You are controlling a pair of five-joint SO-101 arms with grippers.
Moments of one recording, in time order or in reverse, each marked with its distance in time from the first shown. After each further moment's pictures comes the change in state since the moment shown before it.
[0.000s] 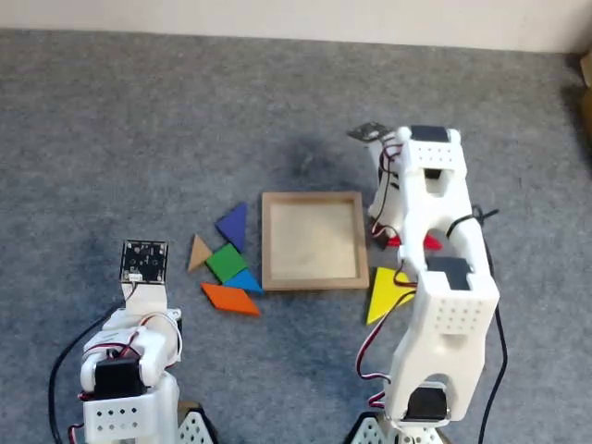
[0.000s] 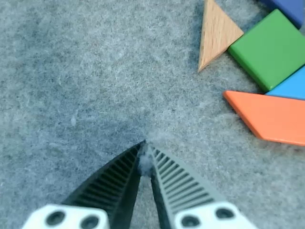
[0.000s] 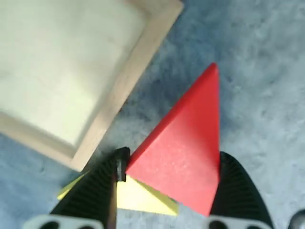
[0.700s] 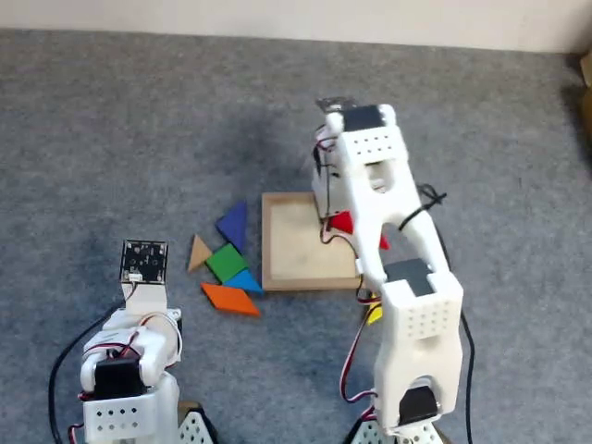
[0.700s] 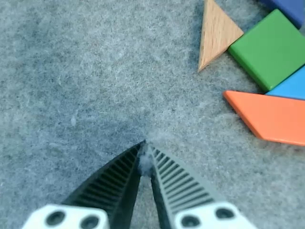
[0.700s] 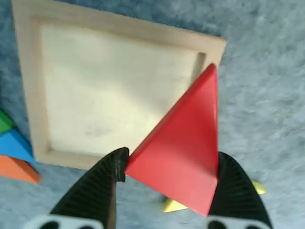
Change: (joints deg) left arm 0.0 0.0 0.0 0.0 0.0; right arm -15.9 -0.1 -12.2 9.6 -38.5
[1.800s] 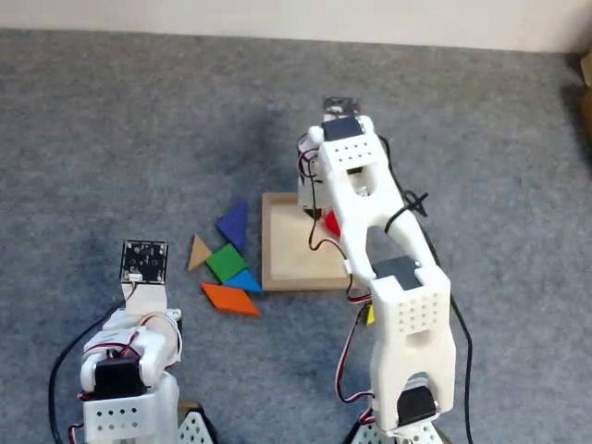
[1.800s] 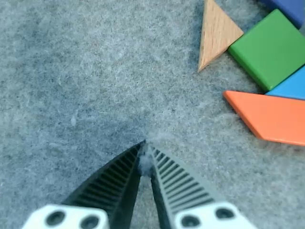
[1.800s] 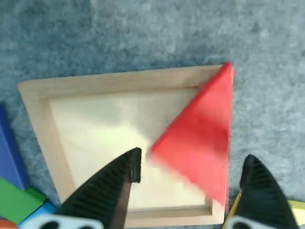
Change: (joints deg) left arm 0.0 0.0 0.0 0.0 0.0; right arm -2.2 3.6 2.6 -11.9 -17.0
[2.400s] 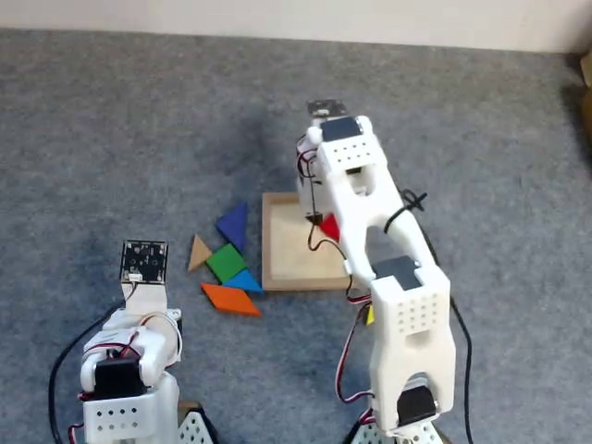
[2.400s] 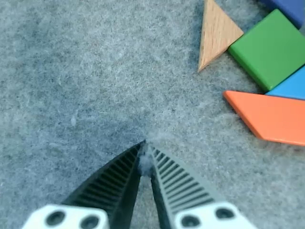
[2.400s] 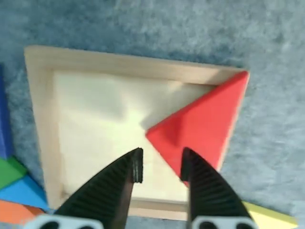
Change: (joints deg) left arm 0.0 0.0 0.0 0.0 0.0; right arm 1.0 0.0 0.0 1.9 12.6
